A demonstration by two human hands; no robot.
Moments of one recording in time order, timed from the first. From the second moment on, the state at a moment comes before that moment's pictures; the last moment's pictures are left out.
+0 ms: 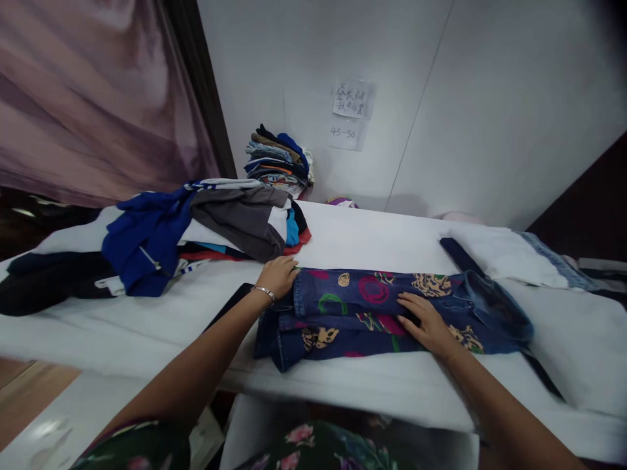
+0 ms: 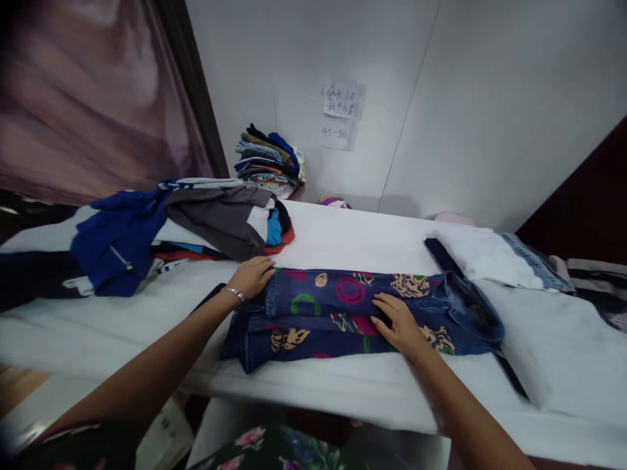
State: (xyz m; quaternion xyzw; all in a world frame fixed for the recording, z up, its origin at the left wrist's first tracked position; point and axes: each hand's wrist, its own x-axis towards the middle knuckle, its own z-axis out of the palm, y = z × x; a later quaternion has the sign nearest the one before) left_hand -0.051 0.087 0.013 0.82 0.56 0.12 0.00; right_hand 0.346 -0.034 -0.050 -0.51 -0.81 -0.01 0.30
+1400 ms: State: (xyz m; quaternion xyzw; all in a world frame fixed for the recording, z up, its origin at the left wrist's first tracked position) left_hand 0.013 0.072 -0.027 0.89 0.44 0.08 -0.01; right_hand 0.430 0.044 0.000 -0.83 -0.52 0.01 0.20
